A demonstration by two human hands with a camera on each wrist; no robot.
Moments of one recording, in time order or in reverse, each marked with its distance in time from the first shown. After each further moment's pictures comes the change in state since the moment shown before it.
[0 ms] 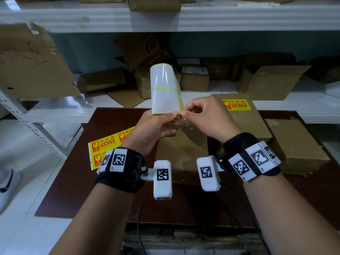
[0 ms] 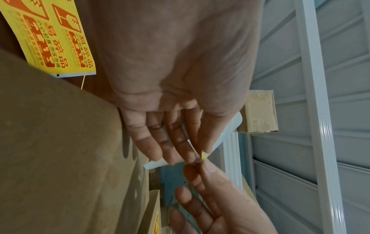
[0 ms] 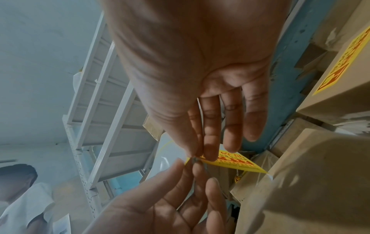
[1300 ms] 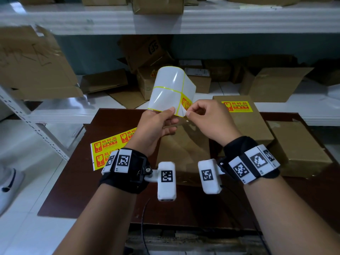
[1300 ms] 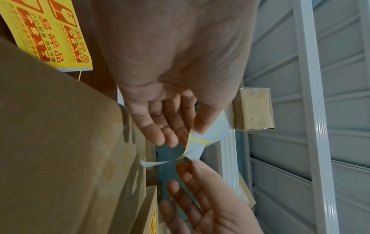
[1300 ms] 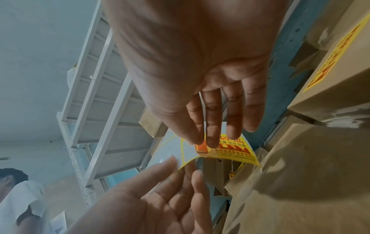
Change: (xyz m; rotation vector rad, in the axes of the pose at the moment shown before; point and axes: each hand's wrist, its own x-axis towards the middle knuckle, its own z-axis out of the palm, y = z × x) left_hand 0.004 0.002 0.005 -0.043 0.110 0.045; right_hand 0.000 0.007 0.004 -0.011 0.062 0.023
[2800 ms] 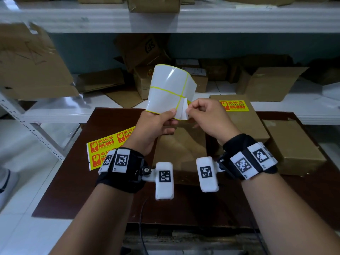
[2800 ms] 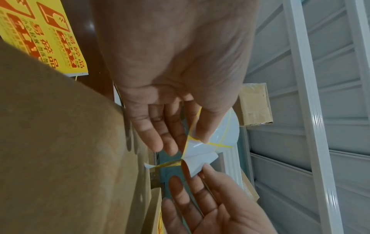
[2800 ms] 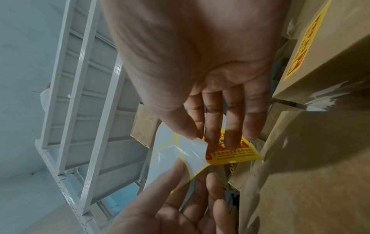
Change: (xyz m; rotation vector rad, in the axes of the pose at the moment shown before) left_hand 0.000 -0.004 0.002 0.059 -0.008 0.015; right_hand 0.000 -0.004 0.000 0.283 -0.019 0.199
